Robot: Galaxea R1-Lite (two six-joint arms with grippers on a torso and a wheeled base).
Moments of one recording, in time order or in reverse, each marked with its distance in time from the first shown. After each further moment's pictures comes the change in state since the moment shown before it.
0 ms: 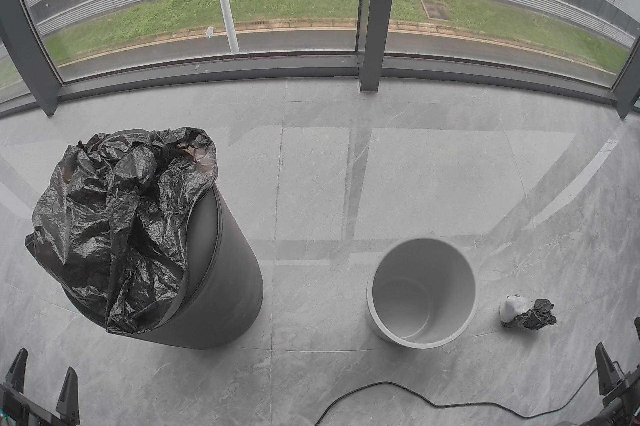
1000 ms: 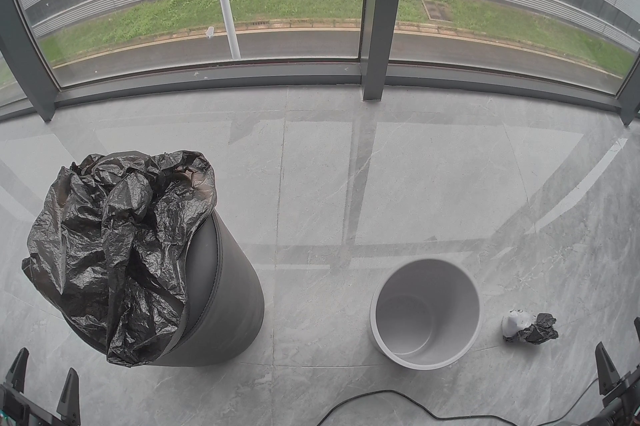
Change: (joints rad) left arm -0.002 0.000 0.000 -0.002 -0.017 0.006; right arm 0.001 0.000 0.000 0.000 0.000 0.009
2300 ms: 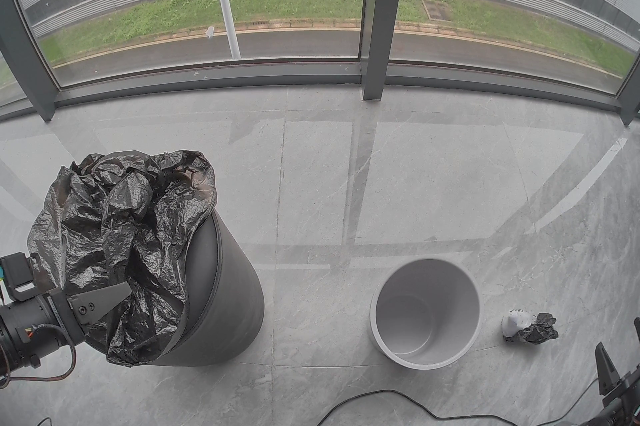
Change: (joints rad) left arm -0.241 0.882 -0.414 -0.073 -0.175 -0.496; right arm 0.000 0.000 0.000 0.000 0.002 0.000
